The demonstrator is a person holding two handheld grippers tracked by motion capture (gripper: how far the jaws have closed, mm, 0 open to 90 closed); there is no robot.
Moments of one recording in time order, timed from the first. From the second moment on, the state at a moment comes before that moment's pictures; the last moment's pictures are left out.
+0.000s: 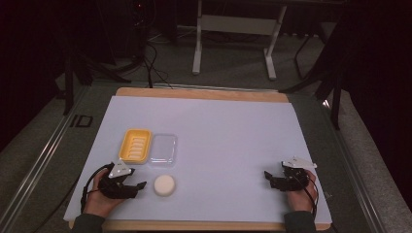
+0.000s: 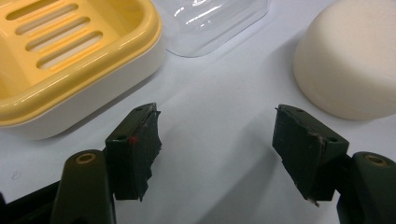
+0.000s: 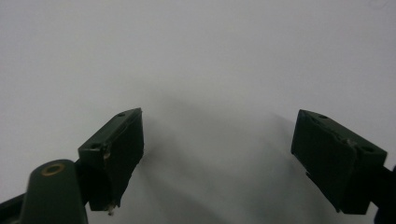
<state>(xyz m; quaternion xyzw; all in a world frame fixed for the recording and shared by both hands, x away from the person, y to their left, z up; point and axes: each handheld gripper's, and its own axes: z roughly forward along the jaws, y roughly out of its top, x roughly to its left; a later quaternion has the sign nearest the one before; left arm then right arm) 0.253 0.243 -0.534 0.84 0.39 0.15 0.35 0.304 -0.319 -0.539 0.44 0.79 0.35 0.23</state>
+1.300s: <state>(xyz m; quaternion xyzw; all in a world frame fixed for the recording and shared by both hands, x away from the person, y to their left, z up) 0.246 0.239 -0.514 0.88 0.32 0.13 0.31 0.291 -0.317 -0.537 0.41 0.79 0.38 0.27</state>
